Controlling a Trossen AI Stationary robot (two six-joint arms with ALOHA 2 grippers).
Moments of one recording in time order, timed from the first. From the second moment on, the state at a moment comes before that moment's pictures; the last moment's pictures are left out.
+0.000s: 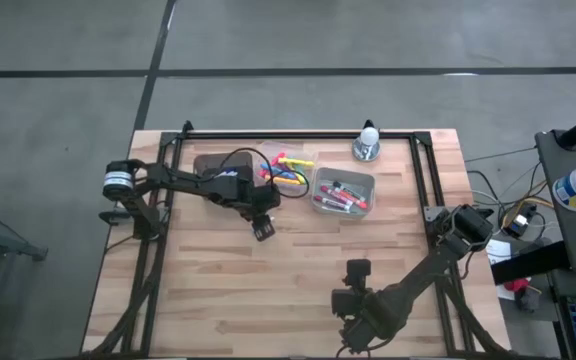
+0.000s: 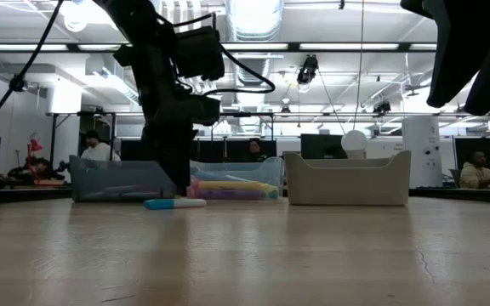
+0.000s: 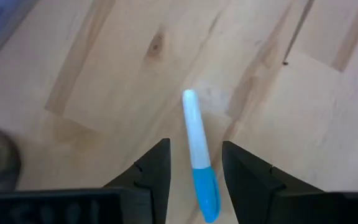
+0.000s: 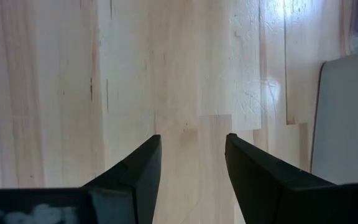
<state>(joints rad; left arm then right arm) 0.11 1.67 1.04 -0.56 0.00 -0.35 0.74 1.97 1.53 -1.14 0.50 0.75</state>
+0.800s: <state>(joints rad) 0.04 1.79 1.04 -0.52 -0.11 -0.26 0.74 1.97 1.53 -1.14 0.50 0.75</state>
